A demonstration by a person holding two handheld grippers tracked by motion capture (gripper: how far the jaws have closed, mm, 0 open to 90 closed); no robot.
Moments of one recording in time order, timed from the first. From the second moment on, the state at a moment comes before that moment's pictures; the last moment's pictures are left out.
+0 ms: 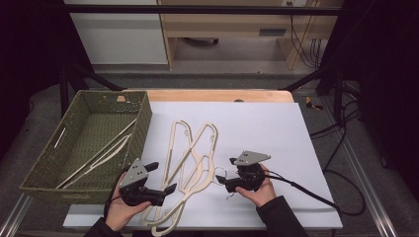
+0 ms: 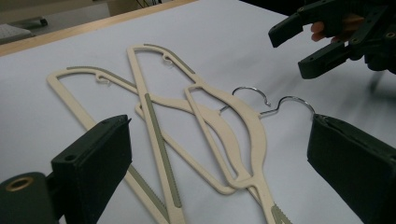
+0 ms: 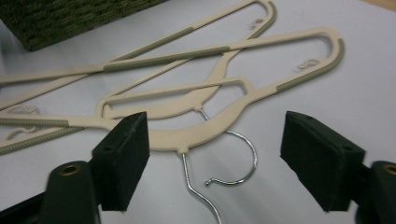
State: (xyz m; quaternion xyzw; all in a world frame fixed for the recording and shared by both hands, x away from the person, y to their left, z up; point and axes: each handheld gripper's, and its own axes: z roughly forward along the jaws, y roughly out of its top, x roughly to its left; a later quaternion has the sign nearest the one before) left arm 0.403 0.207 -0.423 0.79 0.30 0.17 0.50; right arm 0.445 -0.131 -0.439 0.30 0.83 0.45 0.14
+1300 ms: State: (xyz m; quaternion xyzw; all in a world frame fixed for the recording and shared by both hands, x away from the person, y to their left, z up) left arm 0.415 0.154 -0.432 0.84 0.27 0.14 0.45; right arm 0.456 -0.106 -0.475 0.26 0.89 0.37 0.07
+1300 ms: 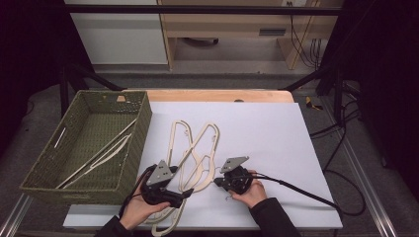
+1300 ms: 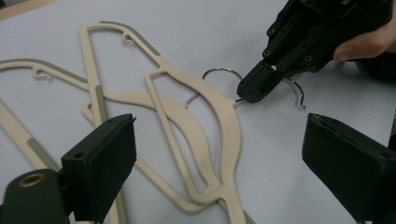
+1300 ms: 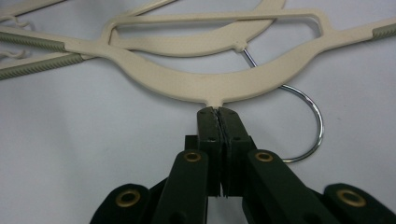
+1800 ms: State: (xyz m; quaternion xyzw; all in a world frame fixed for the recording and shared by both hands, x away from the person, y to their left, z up) left arm 0.434 0.100 -0.454 0.90 0.22 0.12 0.35; right arm 0.451 -0.112 -0.443 0.25 0.89 0.38 0.08
